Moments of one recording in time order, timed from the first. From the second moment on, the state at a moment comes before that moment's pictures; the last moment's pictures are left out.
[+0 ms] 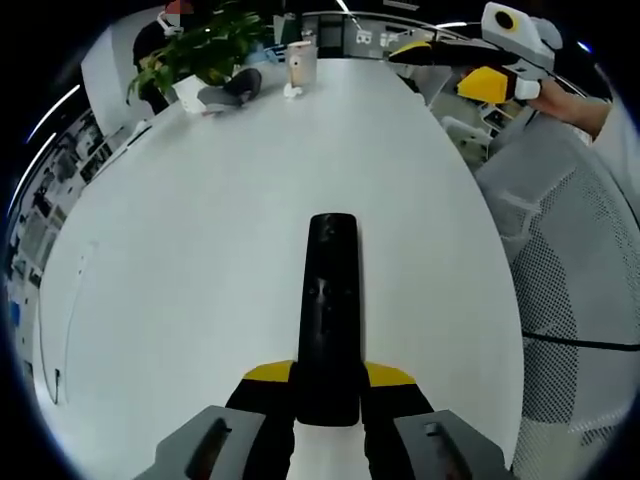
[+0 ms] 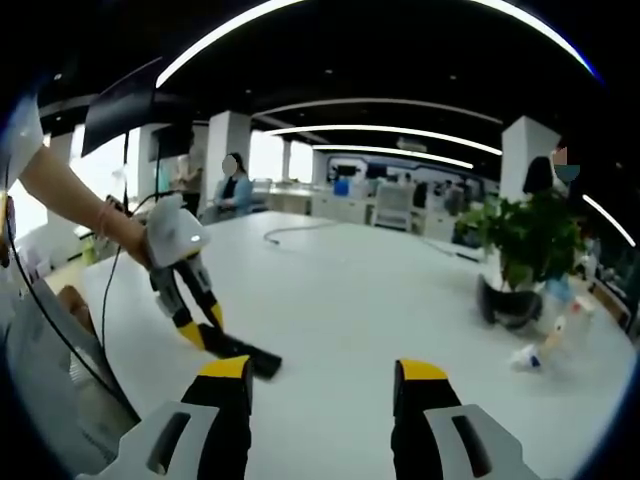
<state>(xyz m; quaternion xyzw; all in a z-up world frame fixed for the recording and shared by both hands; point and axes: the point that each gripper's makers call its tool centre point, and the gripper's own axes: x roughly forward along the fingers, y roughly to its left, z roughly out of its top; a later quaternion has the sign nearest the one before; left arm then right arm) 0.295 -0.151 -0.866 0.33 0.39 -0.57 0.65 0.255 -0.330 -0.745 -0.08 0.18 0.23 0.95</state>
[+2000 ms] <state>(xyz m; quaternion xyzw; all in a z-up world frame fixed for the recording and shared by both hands) 0.274 -0.152 -0.865 0.32 0.38 -0.57 0.66 0.253 -0.326 -0.745 -0.09 0.18 0.23 0.95</state>
